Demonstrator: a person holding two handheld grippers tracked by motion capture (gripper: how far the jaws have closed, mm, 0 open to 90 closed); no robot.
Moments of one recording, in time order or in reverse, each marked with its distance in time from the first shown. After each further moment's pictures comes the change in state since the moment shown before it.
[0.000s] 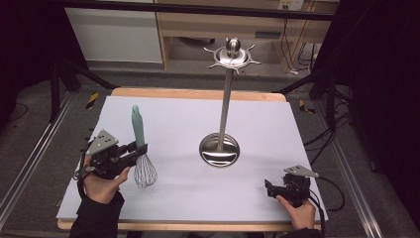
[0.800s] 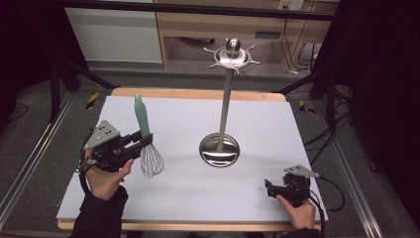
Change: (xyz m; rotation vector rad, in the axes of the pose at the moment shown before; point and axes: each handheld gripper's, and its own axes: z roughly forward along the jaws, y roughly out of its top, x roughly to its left) left arm -0.015 0.031 -0.003 -0.094 -0.048 0.043; right arm 0.000 0.000 0.000 -0.006 -0.003 0.005
